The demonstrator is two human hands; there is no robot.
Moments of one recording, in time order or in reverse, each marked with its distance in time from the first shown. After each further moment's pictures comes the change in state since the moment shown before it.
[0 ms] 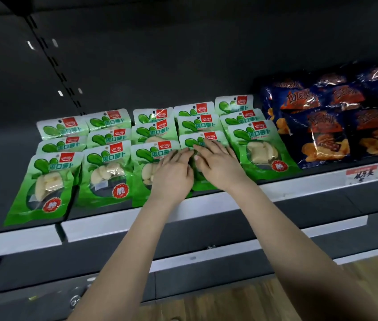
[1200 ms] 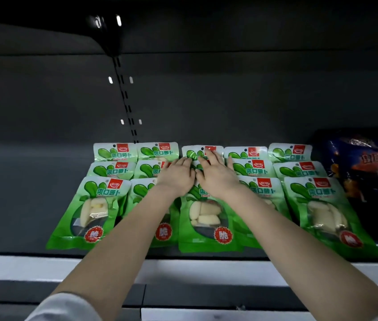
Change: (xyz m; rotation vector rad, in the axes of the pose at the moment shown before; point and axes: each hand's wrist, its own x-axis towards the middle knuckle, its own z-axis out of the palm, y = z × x) left_hand 0.094 -0.114 -0.033 0.139 -0.161 -0.166; right_hand 0.129 -0.081 0.018 -0.189 -0.089 -0.153
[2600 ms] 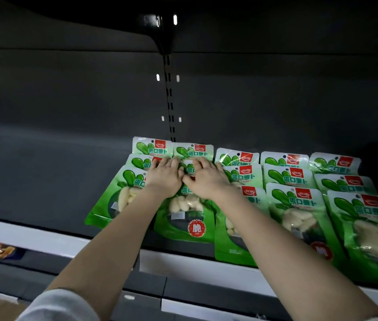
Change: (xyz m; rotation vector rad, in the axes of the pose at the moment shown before) left_hand -0.030 -0.101 -0.006 0.093 0.014 -0.197; right_hand 0.027 -0.093 0.016 0.021 -0.121 -0.114
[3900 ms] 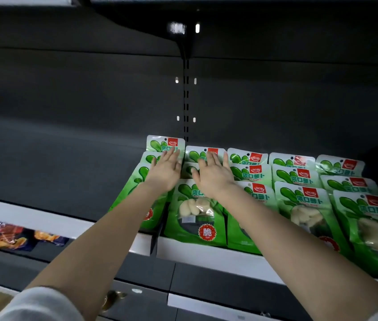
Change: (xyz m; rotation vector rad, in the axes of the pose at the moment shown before) left_hand -0.030 -0.028 -0.022 -0.300 0.054 -0.012; right_hand -0.016 -0.027 -0.007 -0.196 0.107 -0.012
